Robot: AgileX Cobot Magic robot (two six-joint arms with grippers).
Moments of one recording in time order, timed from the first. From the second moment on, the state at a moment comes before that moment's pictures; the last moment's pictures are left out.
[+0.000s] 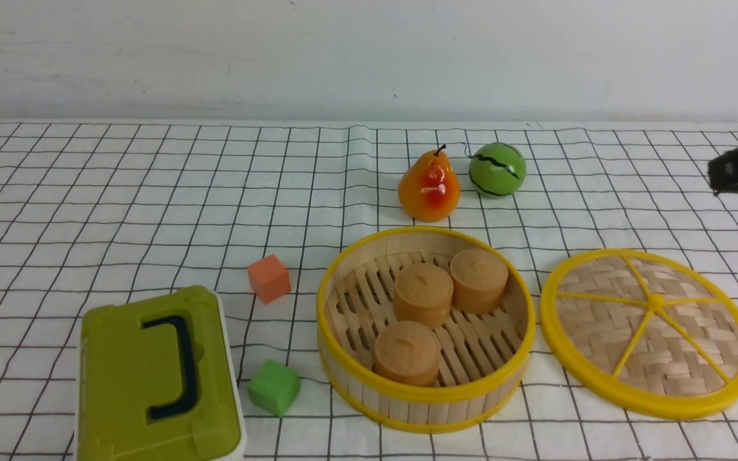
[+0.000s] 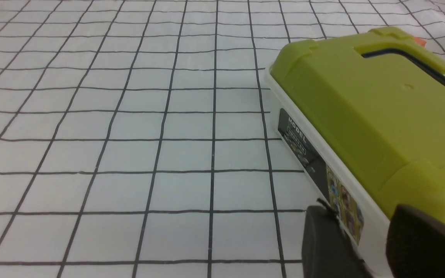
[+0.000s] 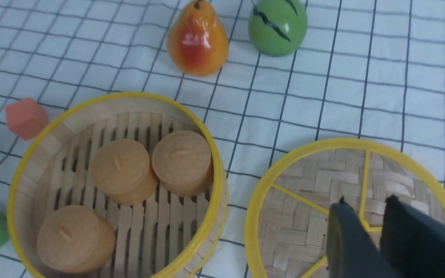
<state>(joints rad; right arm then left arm) 0.02 1.11 -1.05 0.42 0.67 -0.32 0.01 -0.01 0.03 -0.05 0.35 0.03</state>
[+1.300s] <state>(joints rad) 0.02 0.34 -0.47 0.29 0.36 -0.30 0.01 -0.01 0.03 -0.05 0.35 0.03</state>
